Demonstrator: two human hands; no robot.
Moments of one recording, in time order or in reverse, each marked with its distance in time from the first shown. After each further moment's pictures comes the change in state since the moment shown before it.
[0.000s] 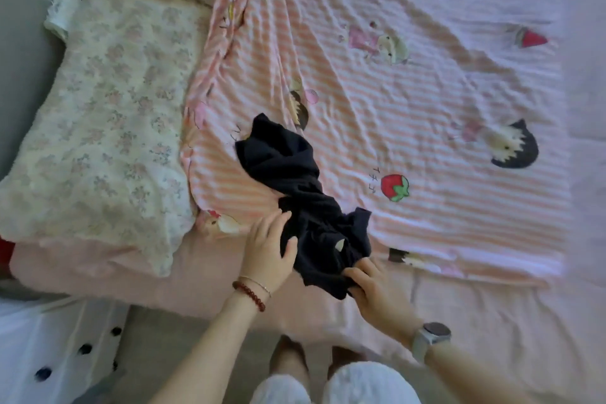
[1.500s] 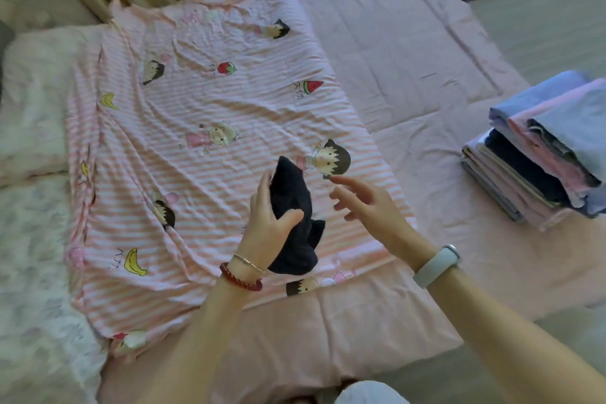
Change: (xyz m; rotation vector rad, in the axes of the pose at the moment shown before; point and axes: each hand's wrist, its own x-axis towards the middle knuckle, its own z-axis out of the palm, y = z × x) left_hand 0.015 0.337 0.036 -0.453 -0.305 0.171; right_hand -0.075 0.088 -0.287 0.928 0.460 0.490
